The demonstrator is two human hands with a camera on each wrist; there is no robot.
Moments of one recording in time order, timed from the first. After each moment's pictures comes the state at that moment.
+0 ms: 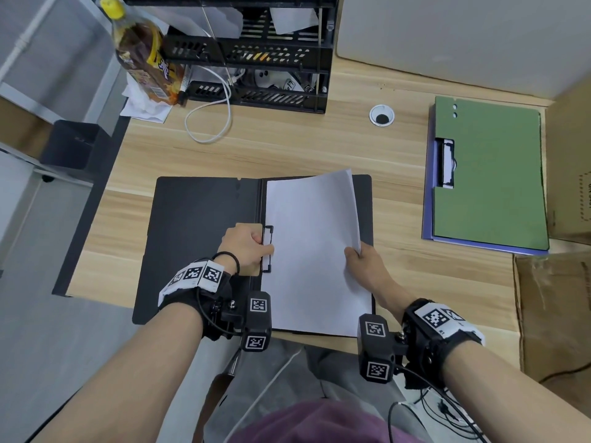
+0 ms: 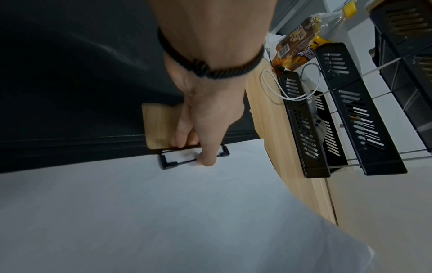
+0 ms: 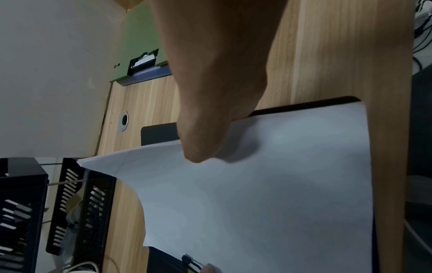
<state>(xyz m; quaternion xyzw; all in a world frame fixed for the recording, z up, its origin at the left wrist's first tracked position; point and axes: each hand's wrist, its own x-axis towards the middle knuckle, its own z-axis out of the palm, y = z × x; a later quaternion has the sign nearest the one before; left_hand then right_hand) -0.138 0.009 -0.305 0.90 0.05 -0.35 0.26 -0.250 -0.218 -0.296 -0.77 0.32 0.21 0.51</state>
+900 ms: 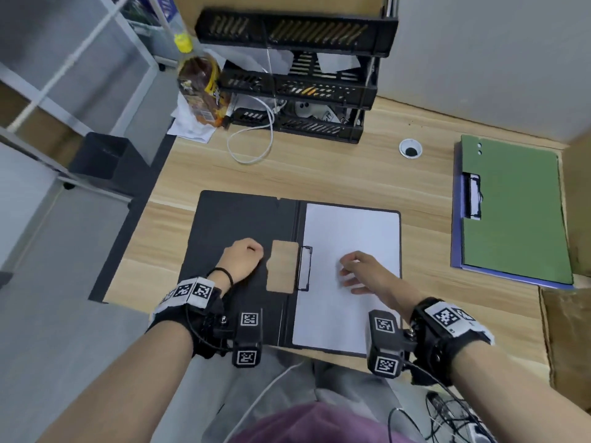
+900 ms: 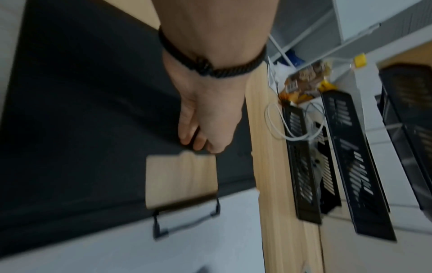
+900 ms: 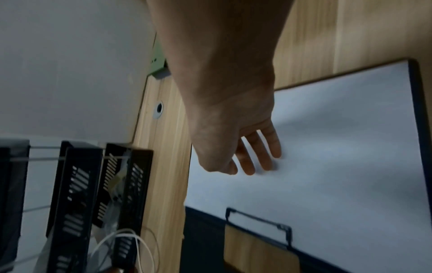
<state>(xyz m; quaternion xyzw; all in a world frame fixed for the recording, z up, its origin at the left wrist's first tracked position) -0.120 0.094 -0.289 0.88 0.07 -0.33 0.33 -0.202 -0.167 -0.275 -0.69 0.33 0.33 0.56</state>
